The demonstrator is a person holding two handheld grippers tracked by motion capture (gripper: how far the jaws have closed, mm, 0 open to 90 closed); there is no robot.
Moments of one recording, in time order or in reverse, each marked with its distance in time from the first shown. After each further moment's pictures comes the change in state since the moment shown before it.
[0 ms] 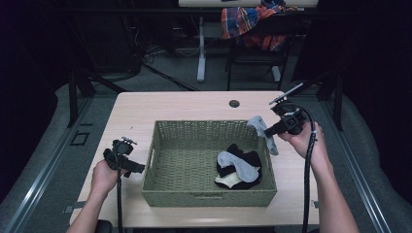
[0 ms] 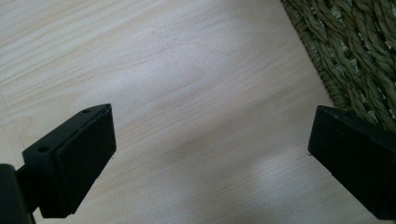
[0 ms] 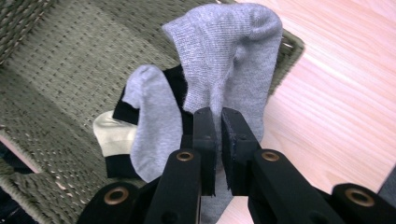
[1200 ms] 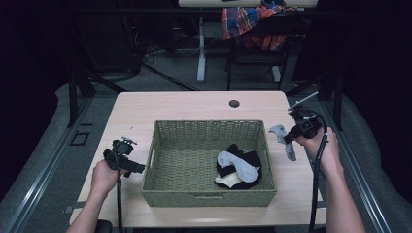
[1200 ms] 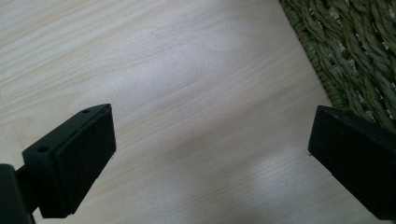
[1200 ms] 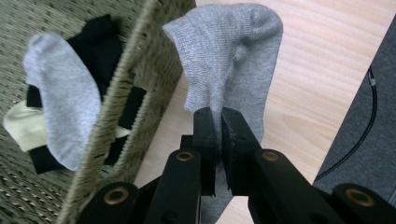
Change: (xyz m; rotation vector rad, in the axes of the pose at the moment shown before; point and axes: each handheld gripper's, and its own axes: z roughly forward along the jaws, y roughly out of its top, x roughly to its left) left arm 0.000 0.000 0.000 -0.001 -0.005 0.000; right arm -0.069 -0.032 0.029 0.124 -0.068 0.201
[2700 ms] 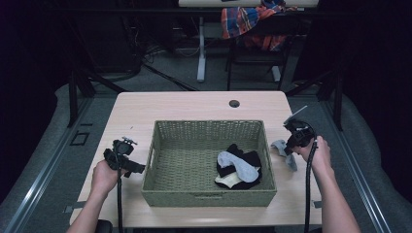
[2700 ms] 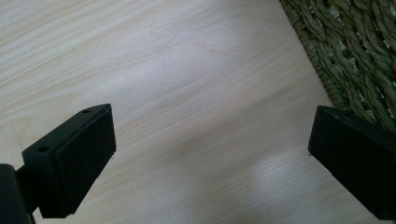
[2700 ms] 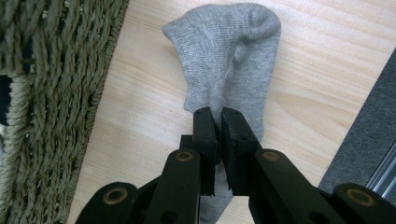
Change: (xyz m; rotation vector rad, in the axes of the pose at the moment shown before) left arm -0.001 0.000 0.001 0.003 0.003 -0.001; right arm -0.028 -0.006 0.073 0.141 -0.045 0.065
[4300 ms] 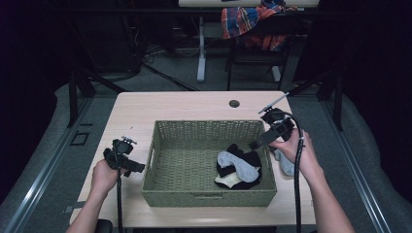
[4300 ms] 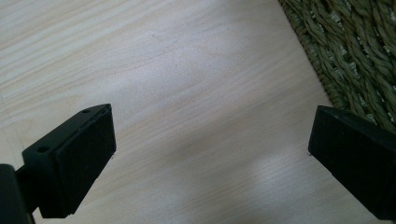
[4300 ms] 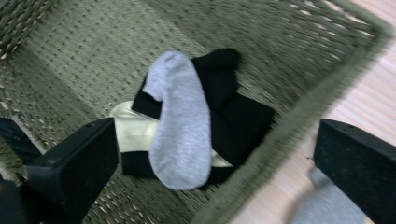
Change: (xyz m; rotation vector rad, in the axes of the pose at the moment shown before) left arm 0.002 0.001 0.000 -0.004 -0.005 -0.003; right arm 0.113 0.000 -0.082 -0.215 0.181 -0.321
